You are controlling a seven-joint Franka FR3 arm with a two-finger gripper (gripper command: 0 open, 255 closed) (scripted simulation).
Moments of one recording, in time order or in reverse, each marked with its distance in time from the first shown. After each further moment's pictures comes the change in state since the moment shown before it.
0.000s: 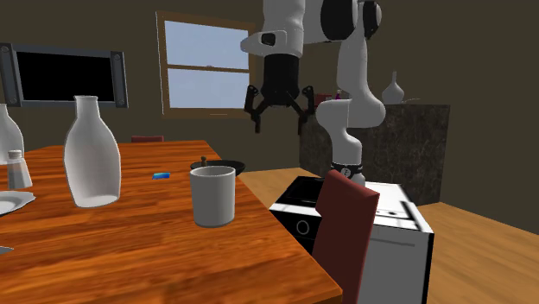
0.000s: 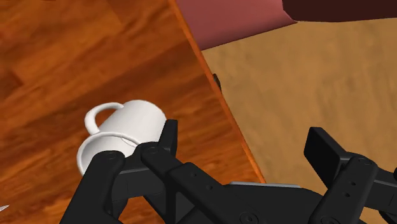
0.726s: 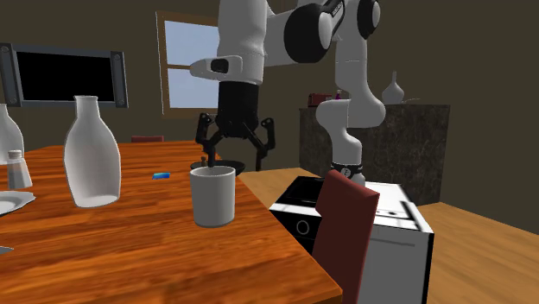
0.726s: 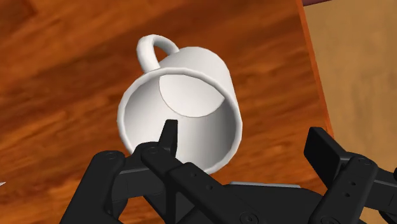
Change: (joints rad) arm -0.034 0.382 -0.034 0.281 0.088 0.112 -0.178
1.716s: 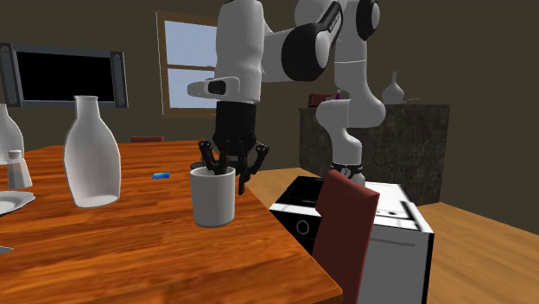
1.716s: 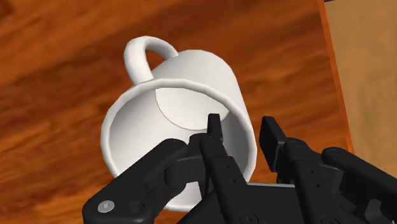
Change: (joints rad) arm -0.008 0.060 0.004 -0.015 0.020 0.074 -0.017
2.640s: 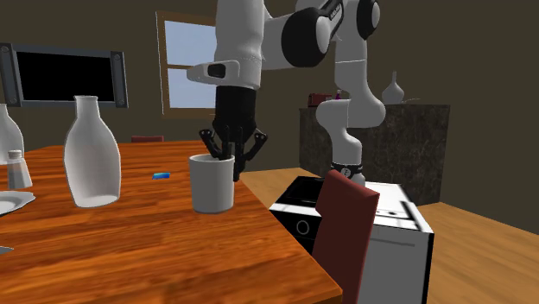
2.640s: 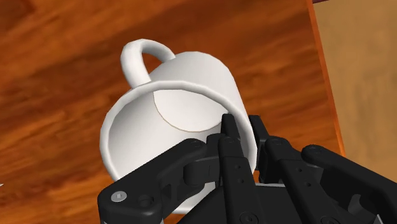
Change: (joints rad) arm 0.003 -0.035 -0.004 0.026 -0.012 -0.059 0.007
